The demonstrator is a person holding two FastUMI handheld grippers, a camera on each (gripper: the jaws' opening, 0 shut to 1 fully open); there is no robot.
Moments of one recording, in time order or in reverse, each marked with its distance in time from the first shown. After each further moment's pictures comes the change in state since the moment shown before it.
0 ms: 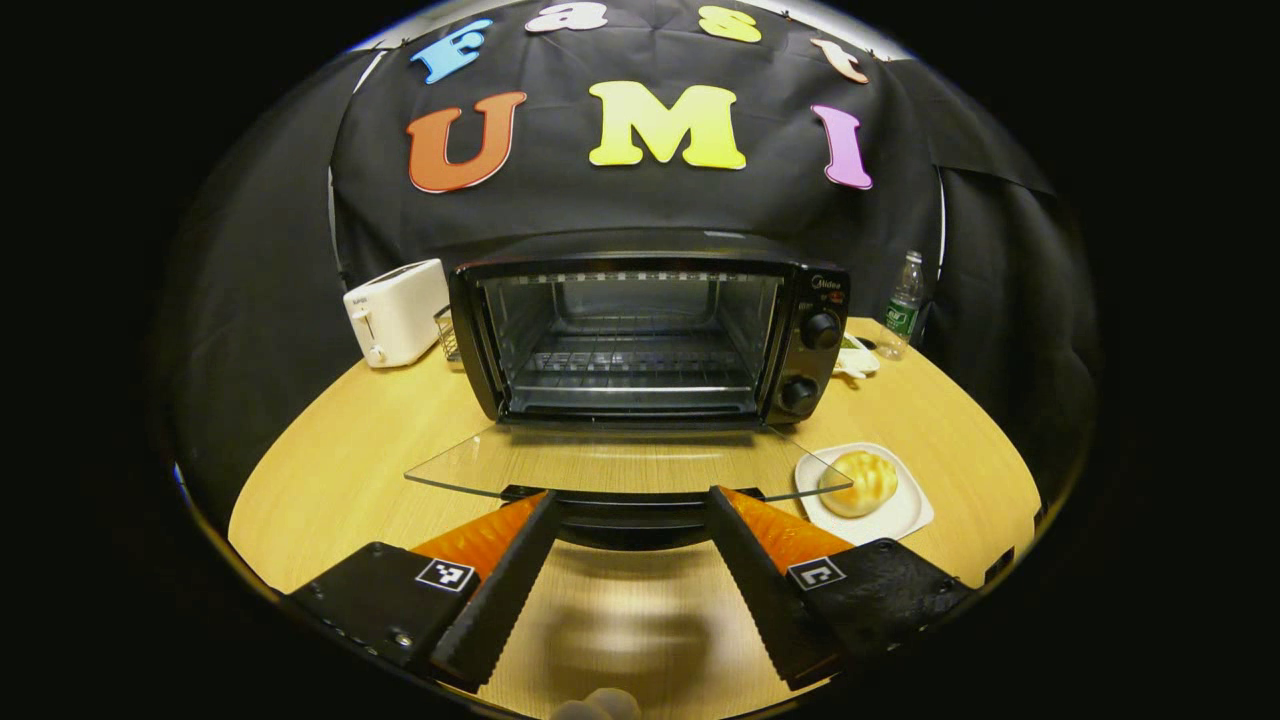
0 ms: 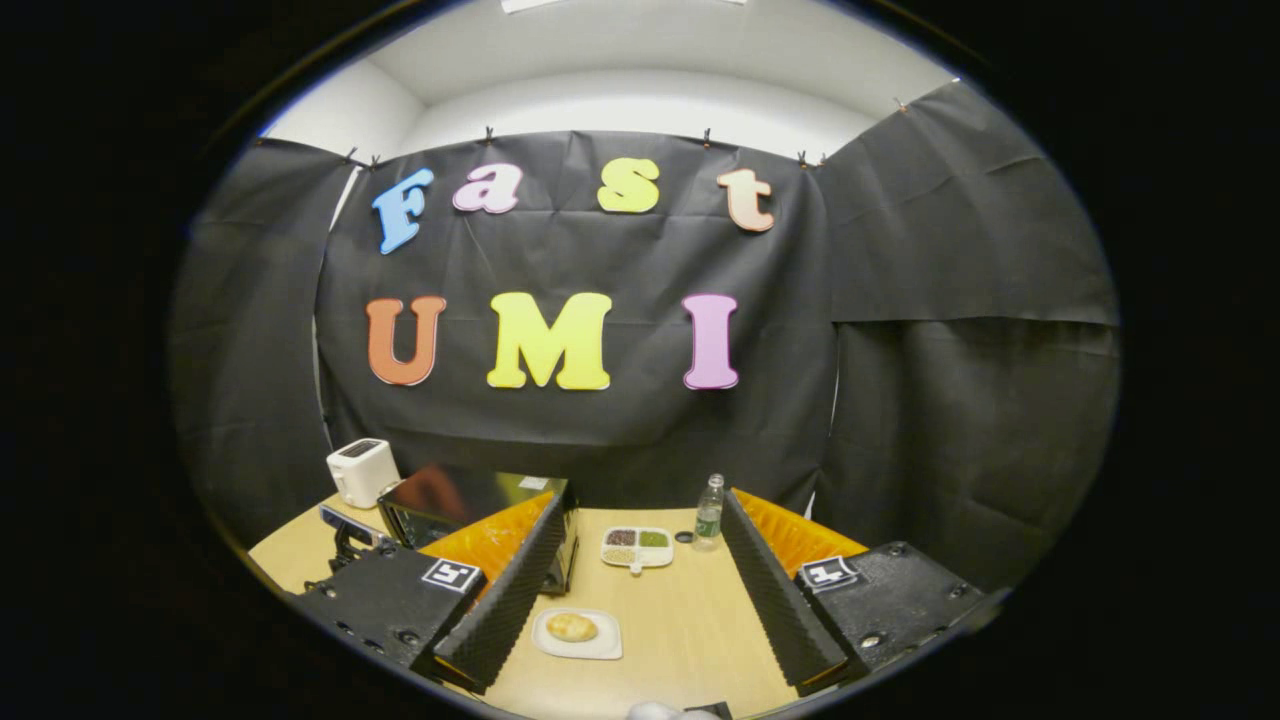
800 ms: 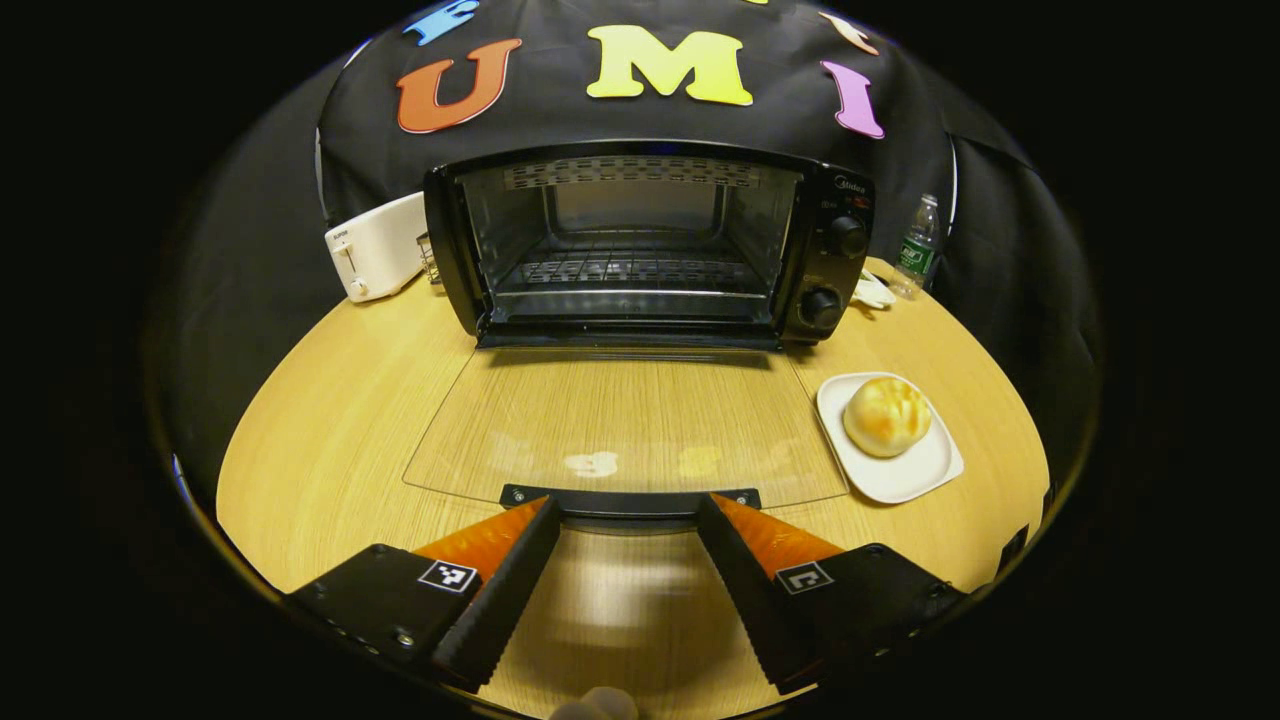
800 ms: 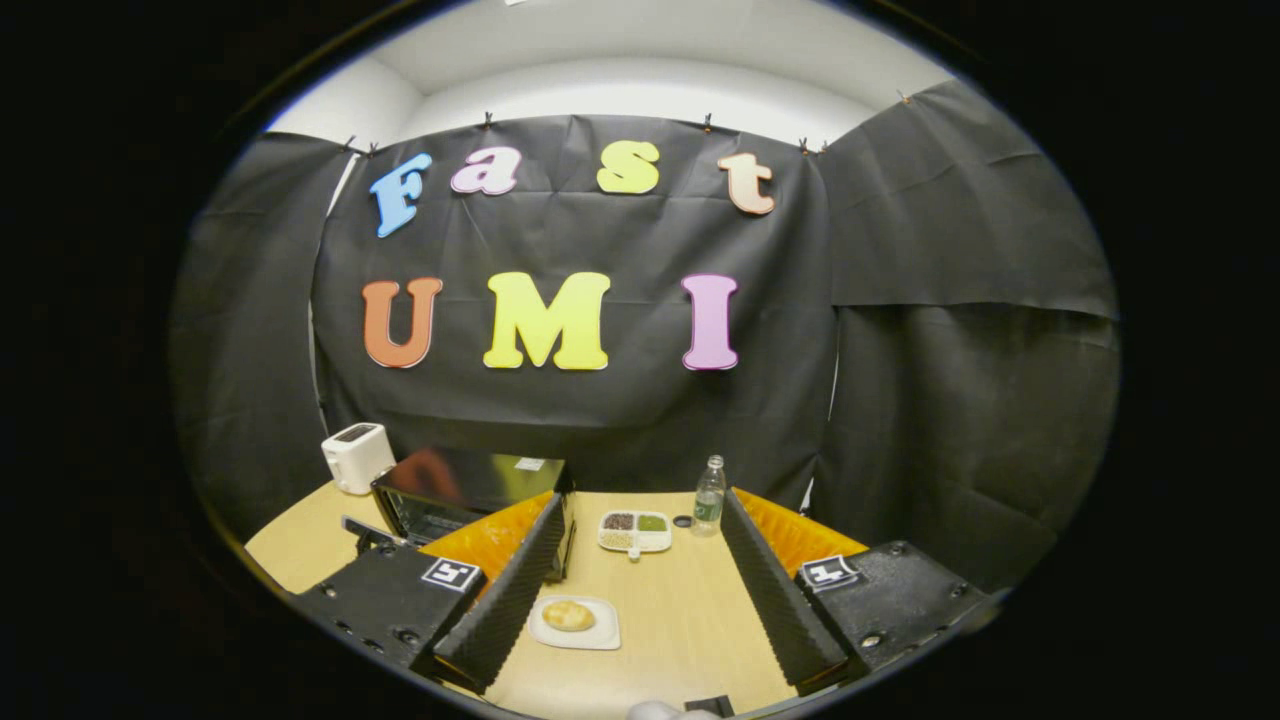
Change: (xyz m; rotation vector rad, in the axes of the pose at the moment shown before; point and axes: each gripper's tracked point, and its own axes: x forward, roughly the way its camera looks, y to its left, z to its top) left arm 0.014 -0.003 -0.043 -0.018 0.149 -0.012; right arm 0.006 -0.001 -0.021 -0.005 0.040 -0.011
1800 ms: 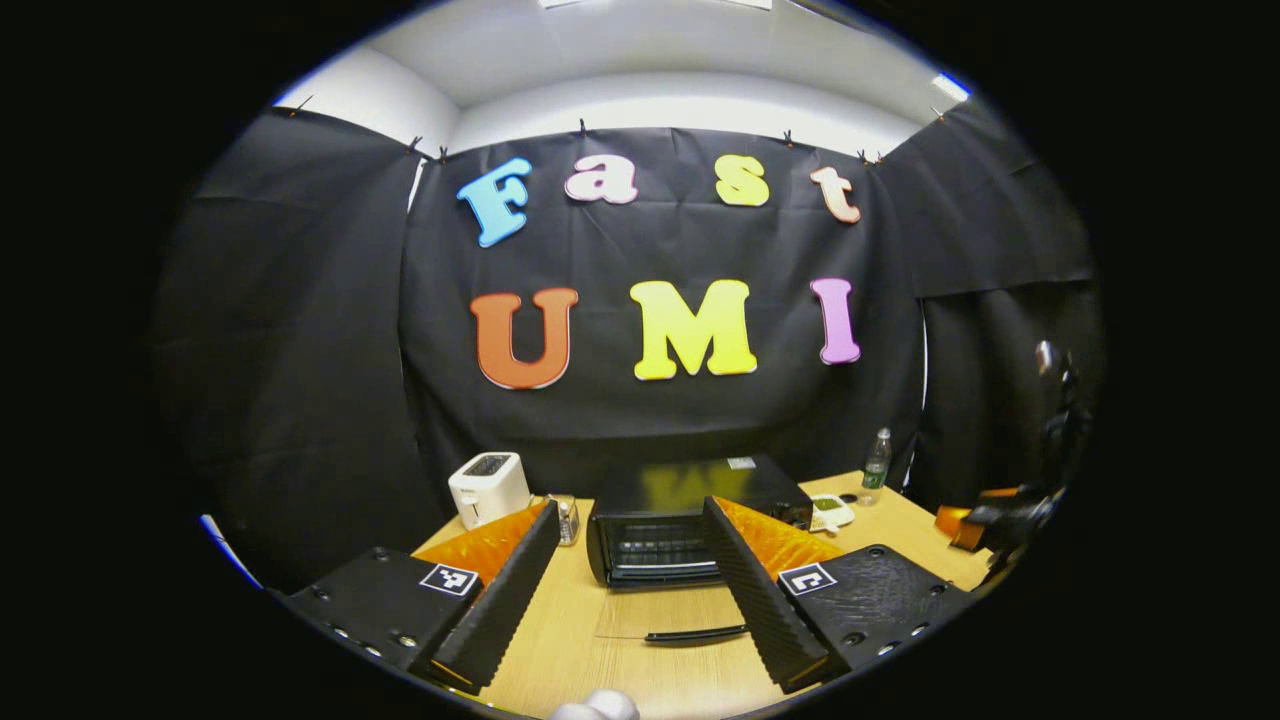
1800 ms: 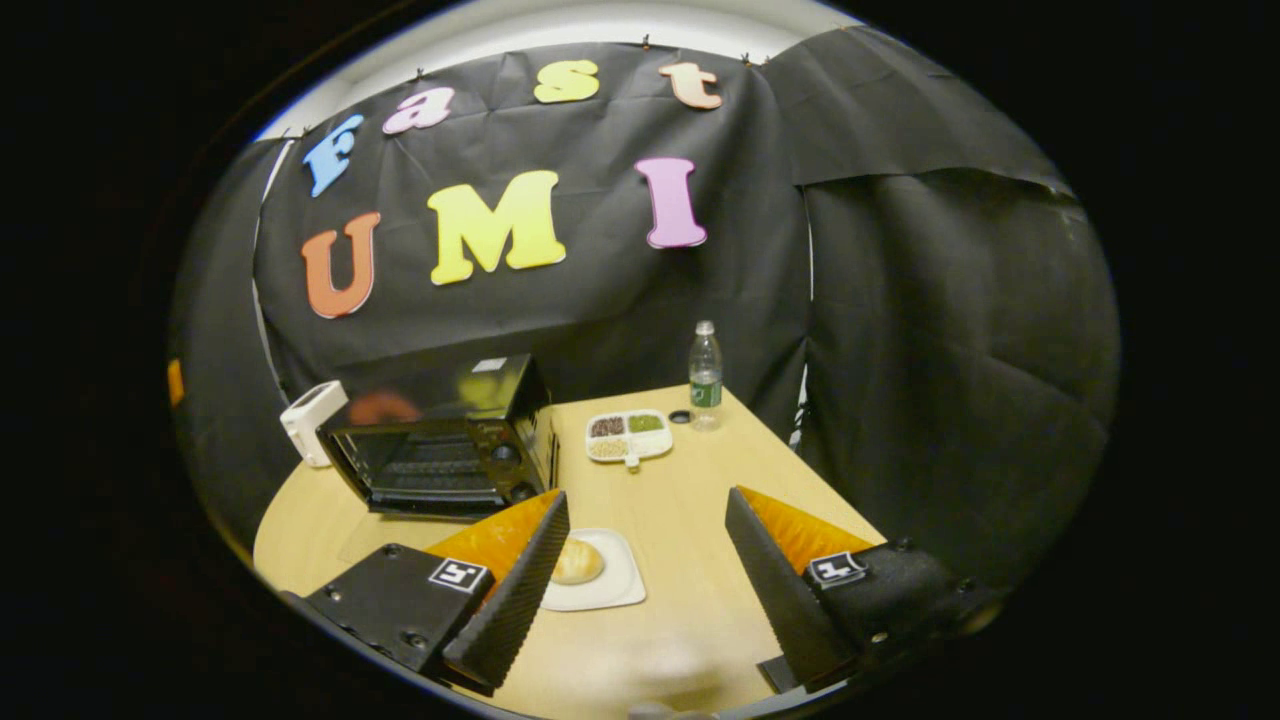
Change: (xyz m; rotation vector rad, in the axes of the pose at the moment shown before) left arm -0.275 0.062 0.215 0.048 -0.678 0.063; right arm 0.065 0.035 -0.193 0.159 0.280 -0.073
